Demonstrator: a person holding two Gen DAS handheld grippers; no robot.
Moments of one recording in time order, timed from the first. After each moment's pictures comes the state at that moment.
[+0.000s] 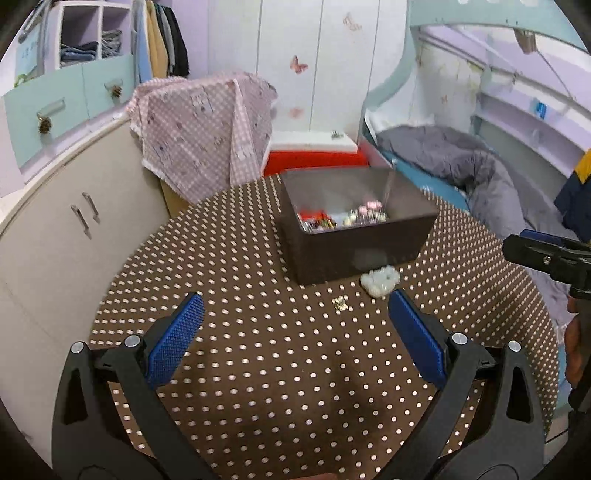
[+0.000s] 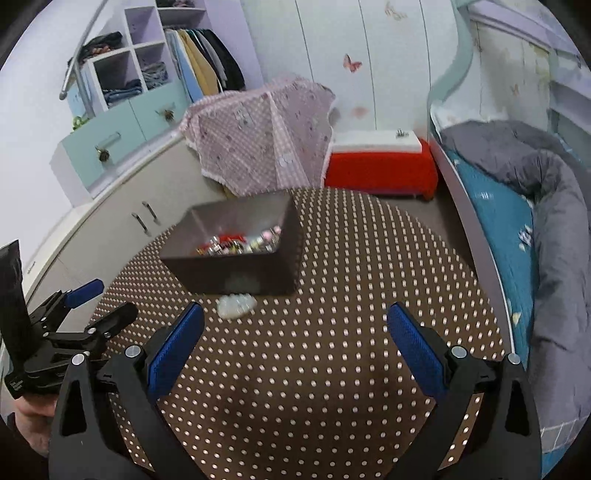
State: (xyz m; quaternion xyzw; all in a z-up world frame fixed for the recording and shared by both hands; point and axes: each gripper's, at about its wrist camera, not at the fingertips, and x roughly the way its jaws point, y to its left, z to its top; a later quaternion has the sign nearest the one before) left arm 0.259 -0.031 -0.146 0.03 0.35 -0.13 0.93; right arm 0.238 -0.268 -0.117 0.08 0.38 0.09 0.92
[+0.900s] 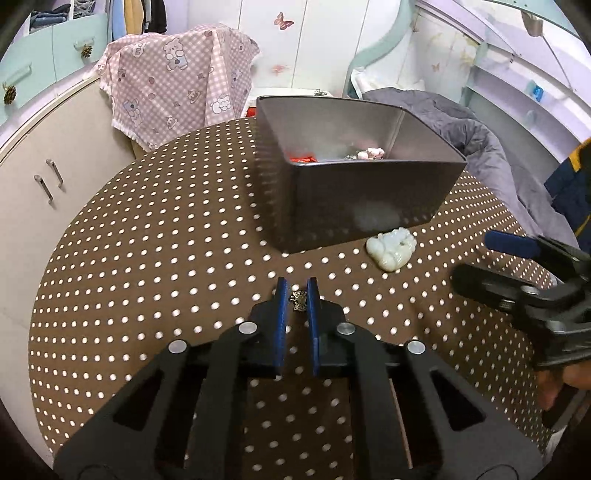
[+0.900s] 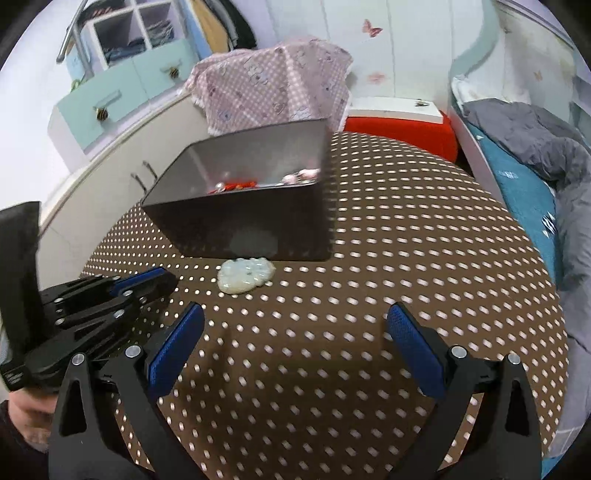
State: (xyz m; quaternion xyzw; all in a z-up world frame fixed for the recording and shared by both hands) left arm 0.293 -0.031 -0.193 0.02 0.42 -0.17 0.89; right arm 0.278 -0.212 -0.169 0.04 0.44 0.12 0.89
